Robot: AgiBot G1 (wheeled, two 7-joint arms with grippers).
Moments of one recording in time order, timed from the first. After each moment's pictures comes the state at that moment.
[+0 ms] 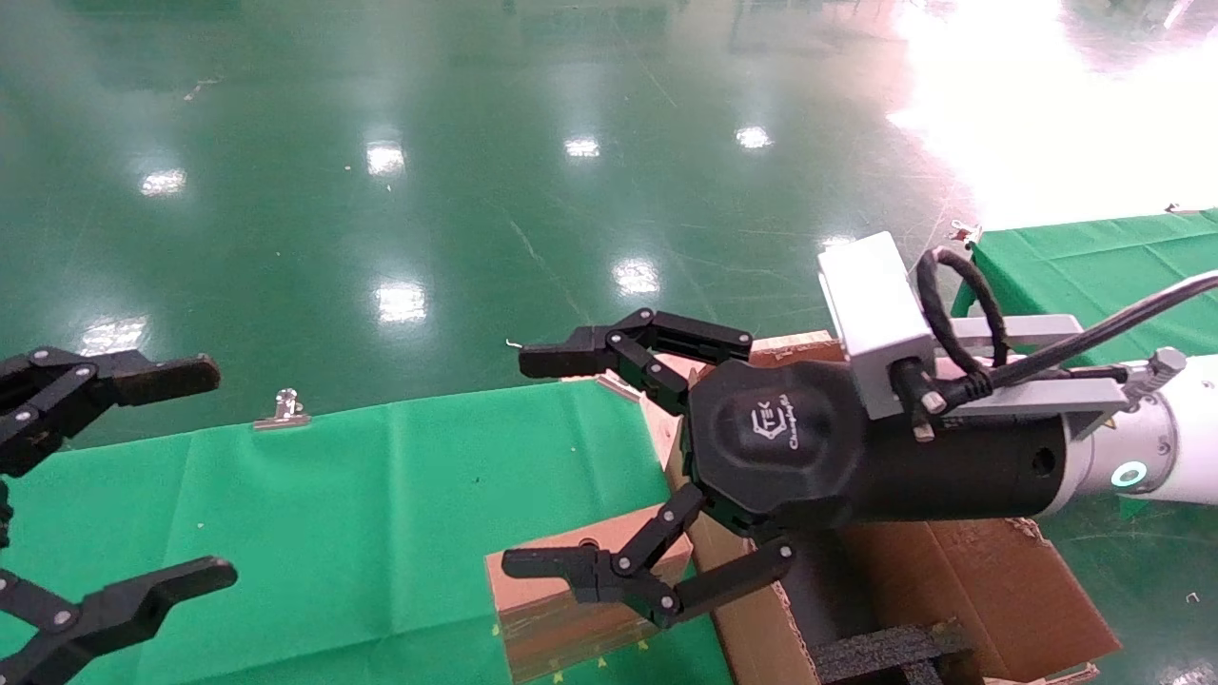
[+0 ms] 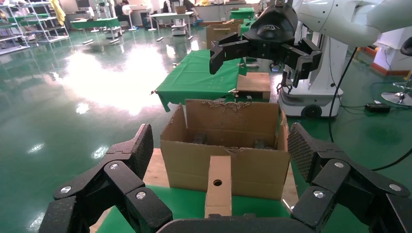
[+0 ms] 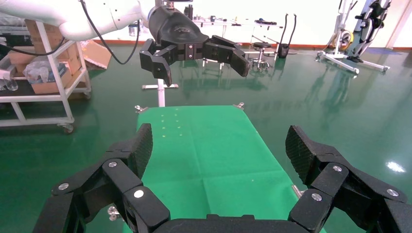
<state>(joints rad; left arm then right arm) -1.09 0.58 0.36 -1.25 0.66 1.45 -0.14 1.08 -0.61 -0.28 1.28 -0.73 -1.49 0.19</state>
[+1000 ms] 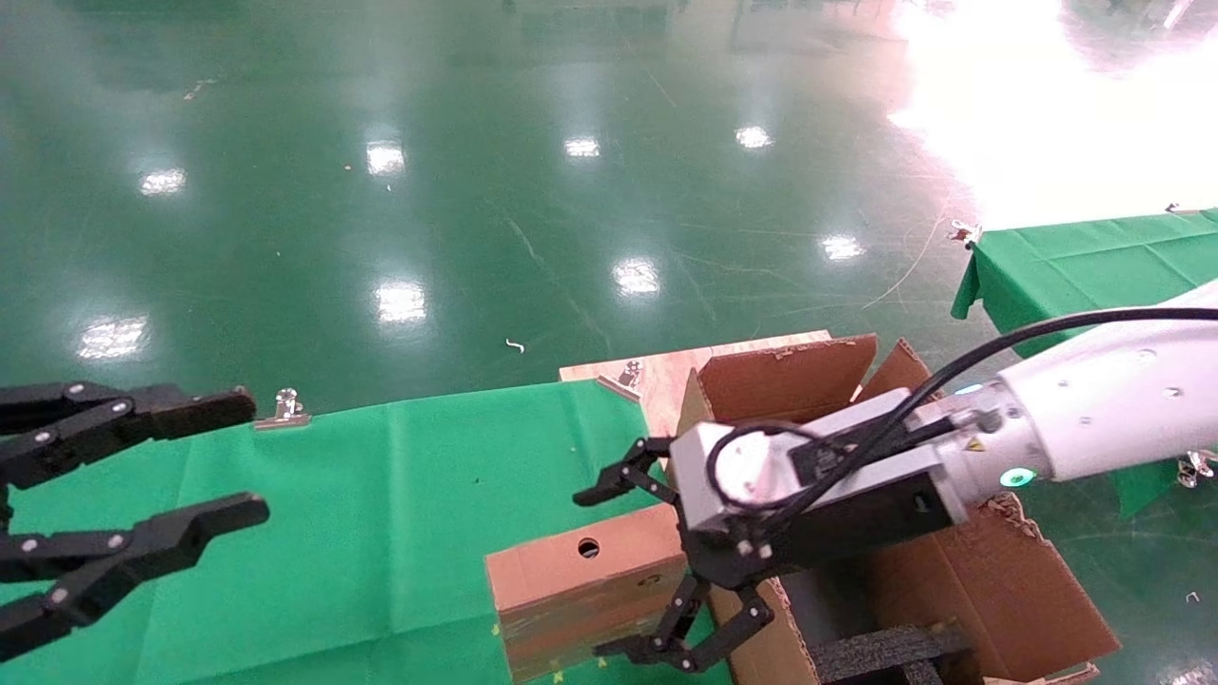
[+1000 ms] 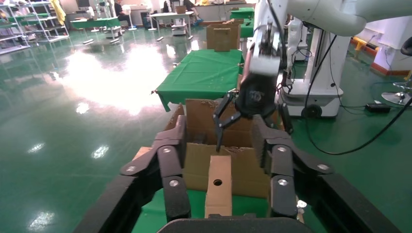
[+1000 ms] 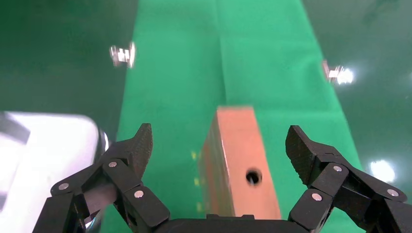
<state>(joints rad) -1.09 0.58 0.36 -1.25 0.66 1.45 -0.14 1.35 -0.66 -0.58 1.26 -1.21 -1.58 0.18</state>
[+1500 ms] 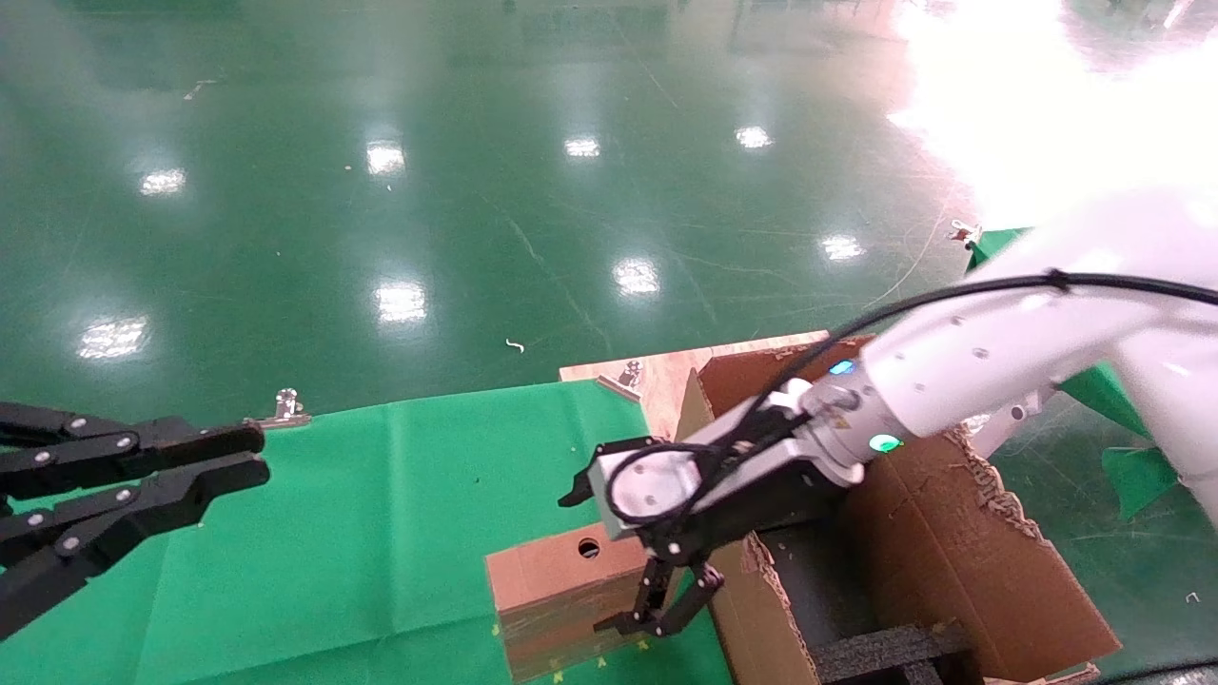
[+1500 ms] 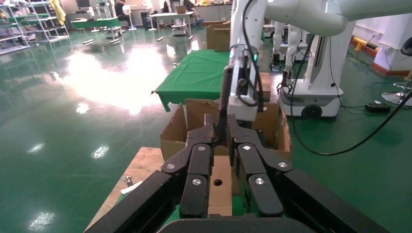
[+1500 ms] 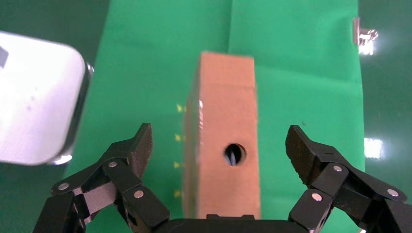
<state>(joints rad) -1.09 0.58 0.36 -1.25 0.66 1.45 -0.14 1.53 -0.84 -0.80 1.15 -1.47 -1.57 0.11</state>
